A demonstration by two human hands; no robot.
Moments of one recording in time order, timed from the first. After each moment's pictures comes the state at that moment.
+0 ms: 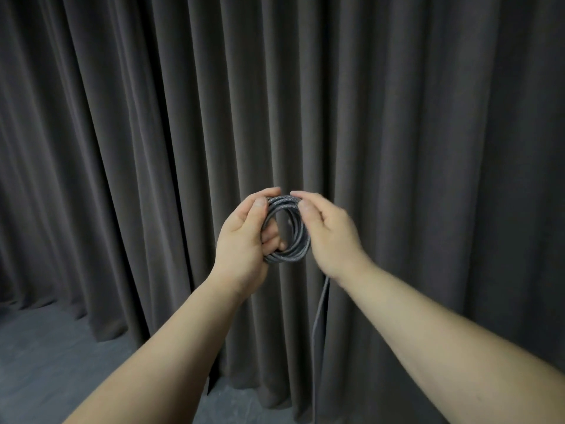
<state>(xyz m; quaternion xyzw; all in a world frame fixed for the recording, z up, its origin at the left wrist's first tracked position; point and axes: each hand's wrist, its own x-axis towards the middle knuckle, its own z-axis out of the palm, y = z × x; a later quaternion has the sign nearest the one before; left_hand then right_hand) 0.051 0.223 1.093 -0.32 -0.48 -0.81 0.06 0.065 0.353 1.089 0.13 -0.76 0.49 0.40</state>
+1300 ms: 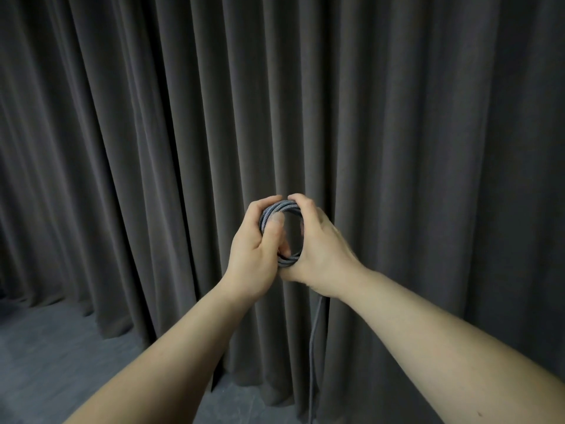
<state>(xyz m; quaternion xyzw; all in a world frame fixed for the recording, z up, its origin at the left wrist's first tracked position) 0.061 0.224 1.076 -0.36 -0.65 -0.63 0.22 0.085 0.351 1.079 0.12 -0.90 0.29 0.32</state>
